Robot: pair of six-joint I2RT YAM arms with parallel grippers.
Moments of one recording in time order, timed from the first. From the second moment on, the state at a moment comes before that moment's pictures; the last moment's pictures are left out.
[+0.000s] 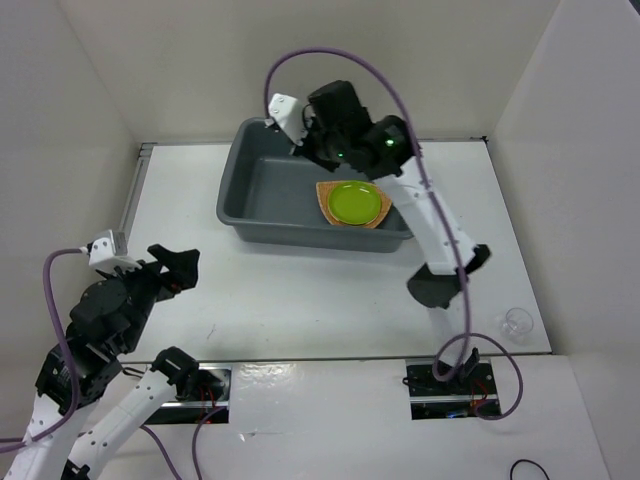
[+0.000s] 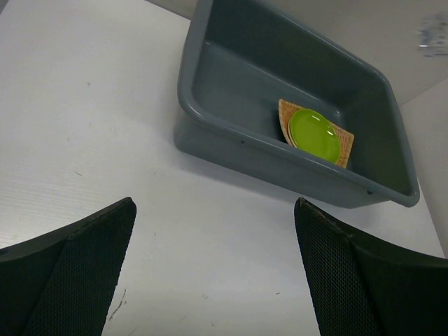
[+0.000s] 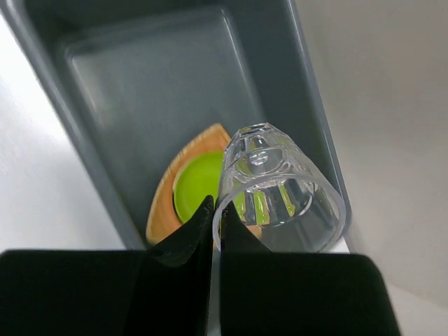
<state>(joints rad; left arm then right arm) -0.51 0.35 0.93 -0.79 -0.46 -0.58 0.76 2.01 2.69 -1.27 0.14 -0.58</state>
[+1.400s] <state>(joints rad) -0.49 0.38 0.93 -0.81 -0.53 -0.59 0.62 2.91 3.09 -0.90 0.07 -0.66</state>
